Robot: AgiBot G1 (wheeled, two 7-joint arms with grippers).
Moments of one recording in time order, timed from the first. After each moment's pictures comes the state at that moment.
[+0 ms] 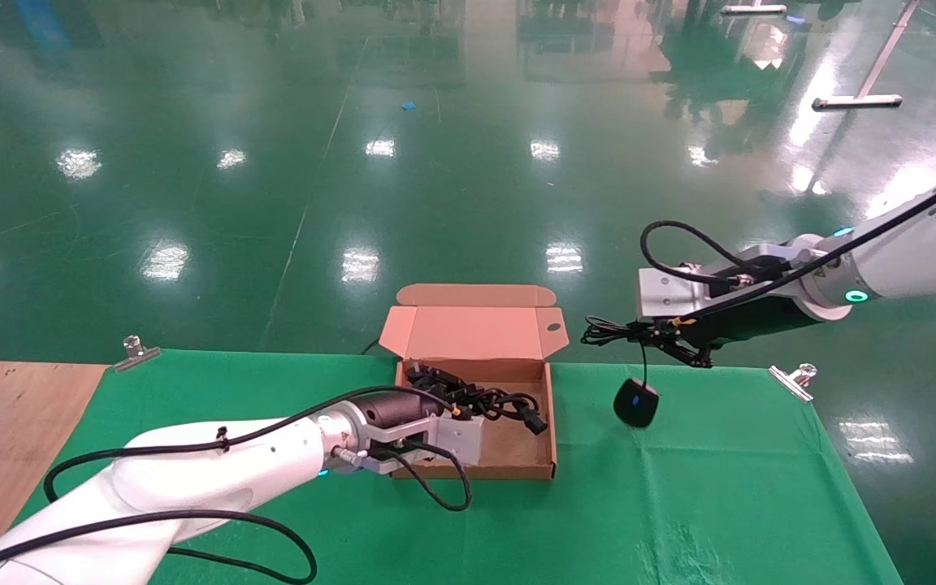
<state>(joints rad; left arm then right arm) -1.38 1.37 0.80 -0.47 1.39 0.57 0.89 1.99 -1.26 -0.79 0.01 -1.75 -1.17 -0.54</state>
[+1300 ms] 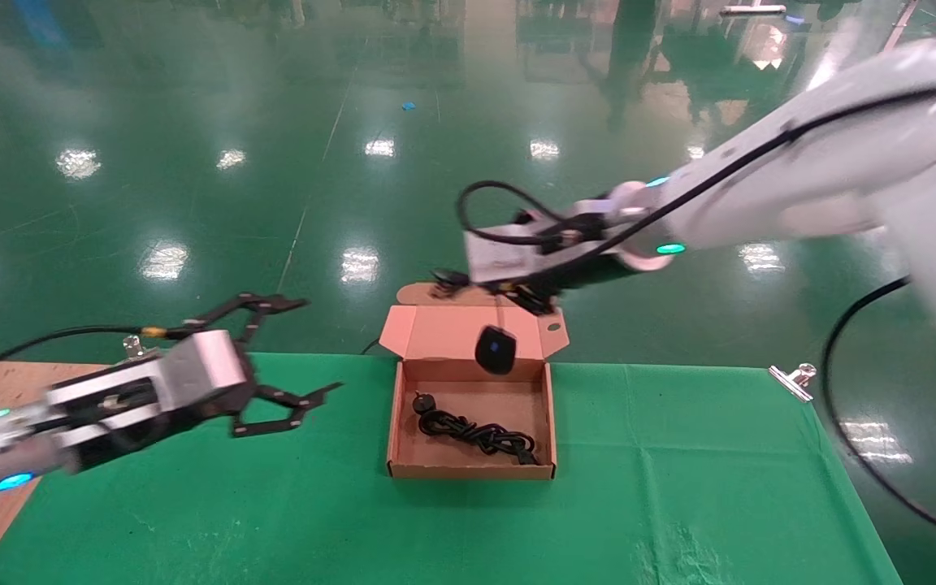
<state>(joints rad) -1.20 0.78 0.67 -0.84 0.76 0.90 0.71 1.90 -1.38 -0.93 0.44 -1.71 -1.00 -0.29</state>
